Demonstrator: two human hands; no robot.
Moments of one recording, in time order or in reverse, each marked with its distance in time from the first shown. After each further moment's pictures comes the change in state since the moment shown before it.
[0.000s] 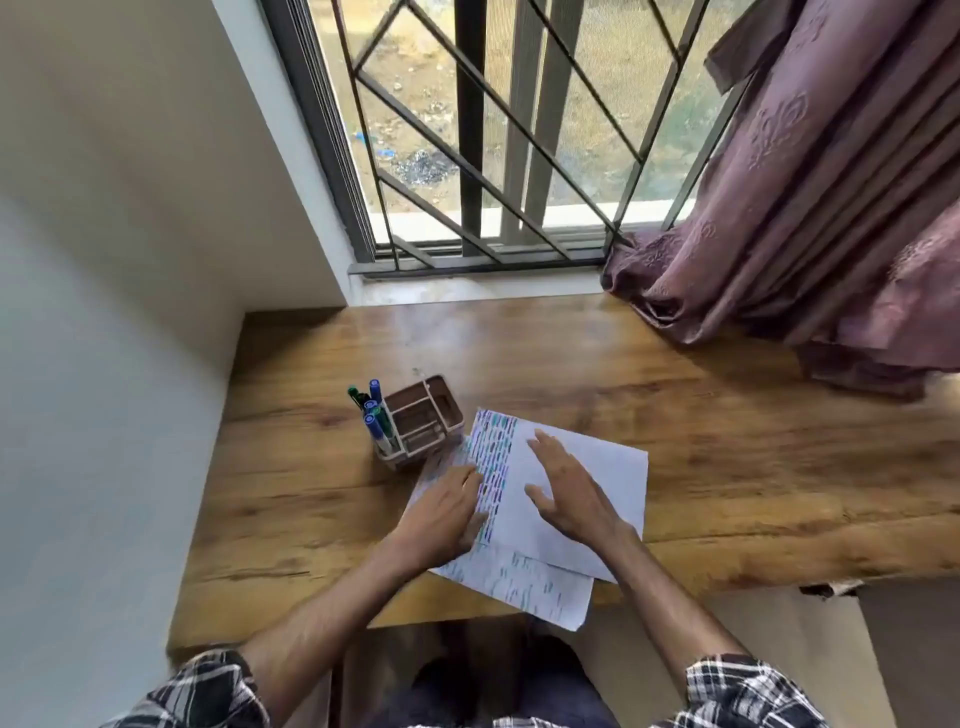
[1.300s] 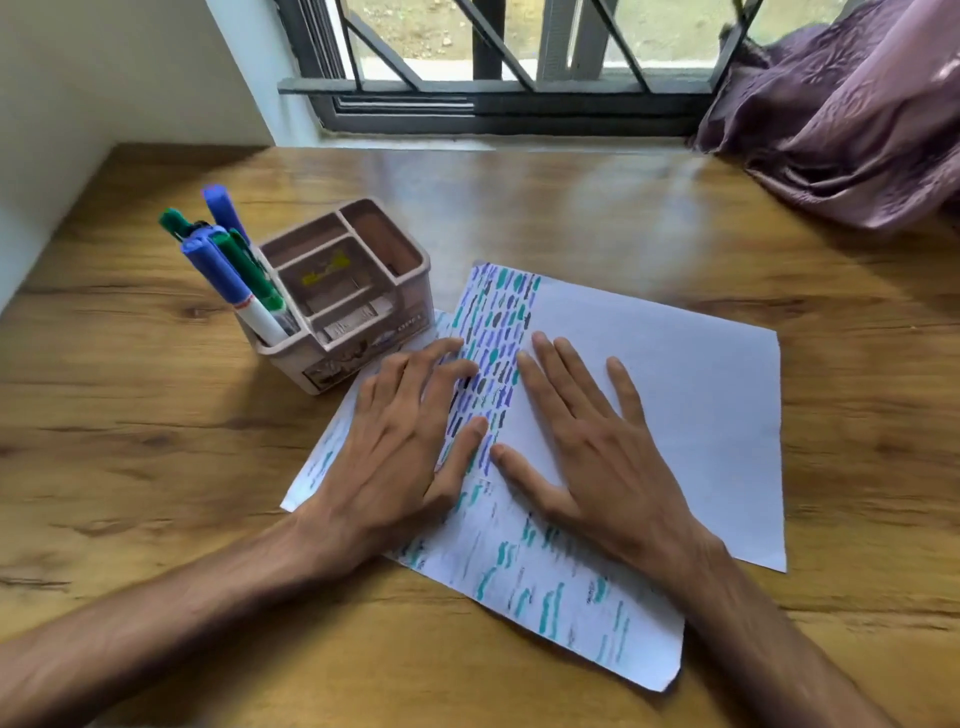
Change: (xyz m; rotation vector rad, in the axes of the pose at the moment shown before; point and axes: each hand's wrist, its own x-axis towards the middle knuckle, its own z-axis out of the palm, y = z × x) left_hand 0.073 -0.029 0.097 -0.013 0.474 -0.174; right_hand 0.059 0.072 0.064 -0.420 0.150 -0.271
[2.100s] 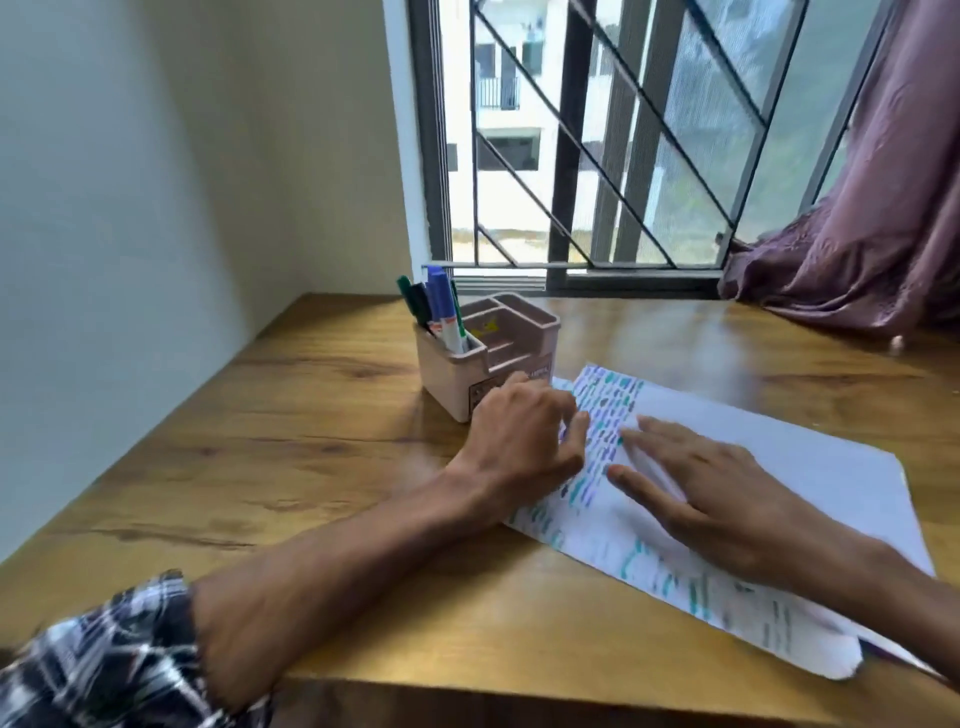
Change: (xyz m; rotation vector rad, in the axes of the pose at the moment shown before) left_hand -0.006 -0.014 -0.020 0.043 0.275 0.082; right_hand -0.030 -0.057 -0.011 -0.027 0.078 0.083
